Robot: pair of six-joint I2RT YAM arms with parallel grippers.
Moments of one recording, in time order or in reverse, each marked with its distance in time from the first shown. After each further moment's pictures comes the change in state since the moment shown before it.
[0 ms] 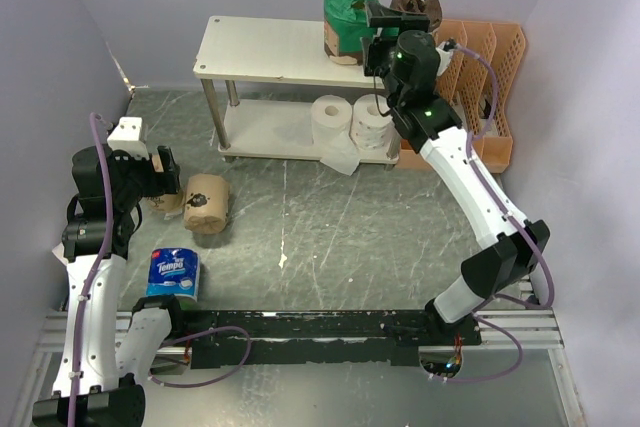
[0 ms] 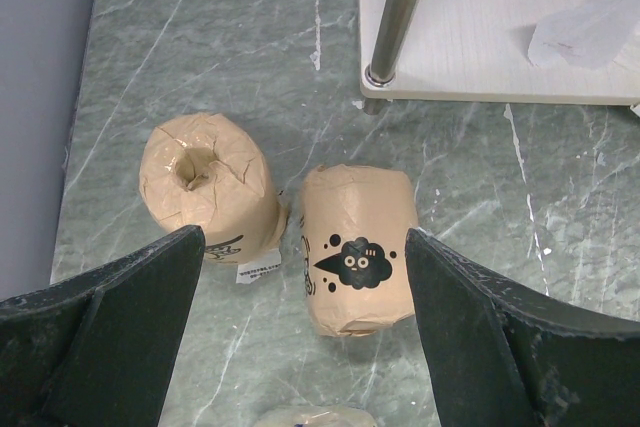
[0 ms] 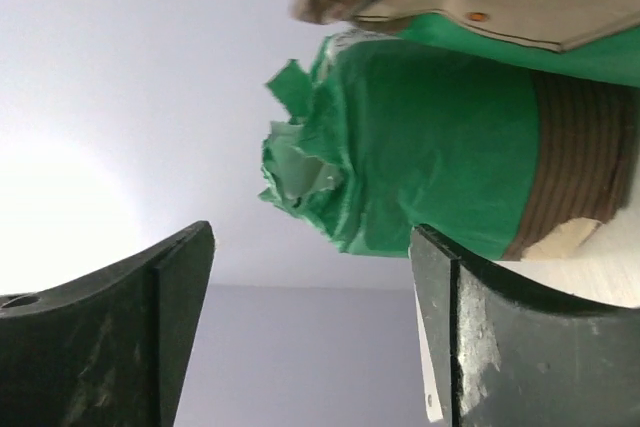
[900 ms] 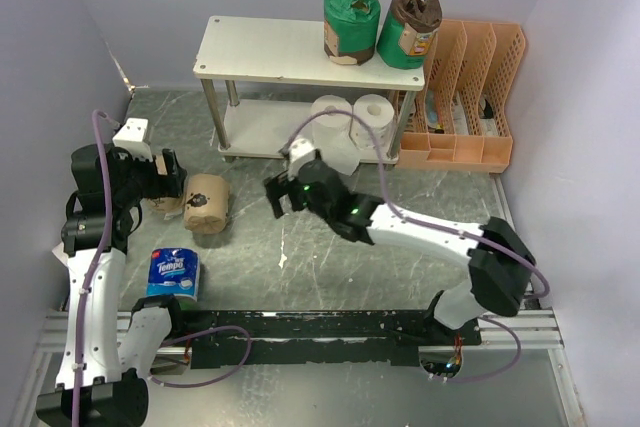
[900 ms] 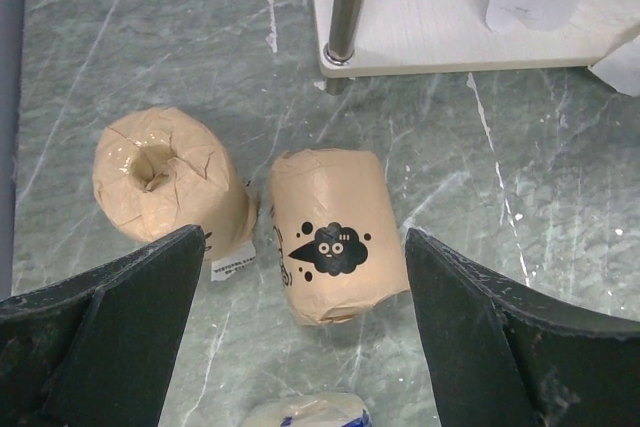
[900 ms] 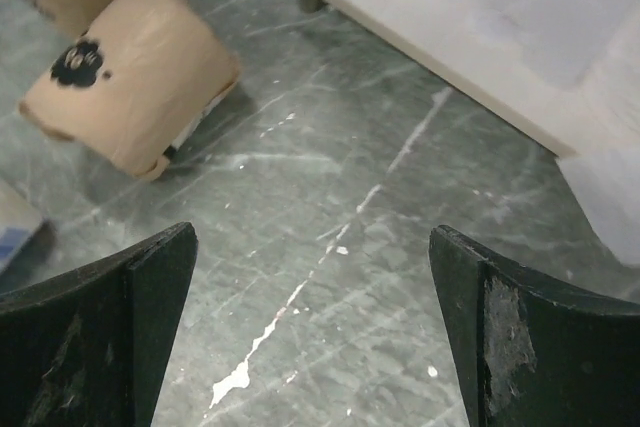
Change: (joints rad) left arm 0.044 0.024 0.001 -0.020 0.133 0.034; right arm 0.476 -0.128 -0.720 0.182 -0.199 -1.316
